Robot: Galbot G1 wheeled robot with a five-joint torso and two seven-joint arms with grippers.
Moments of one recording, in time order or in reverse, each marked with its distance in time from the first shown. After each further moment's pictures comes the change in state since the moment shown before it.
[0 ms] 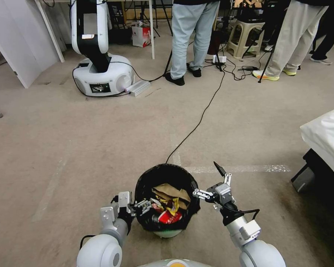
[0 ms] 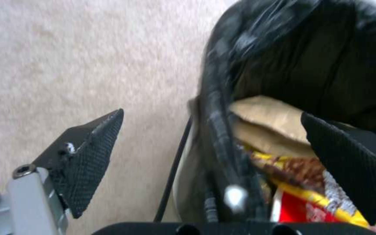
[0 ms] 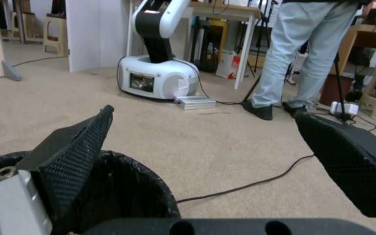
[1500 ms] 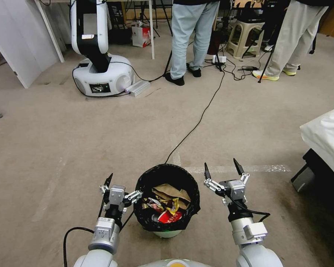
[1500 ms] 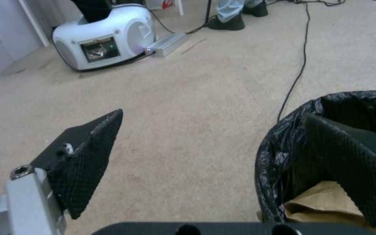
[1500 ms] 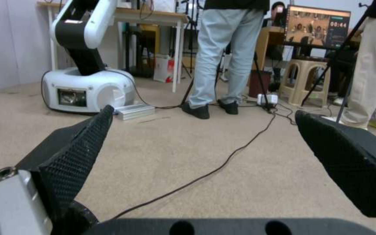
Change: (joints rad) left arm 0.114 -0.015 -0.014 -0.014 0.507 -0.483 0.080; right arm -0.047 0.095 0.017 0.068 -0.058 -0.025 0.232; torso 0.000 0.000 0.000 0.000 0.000
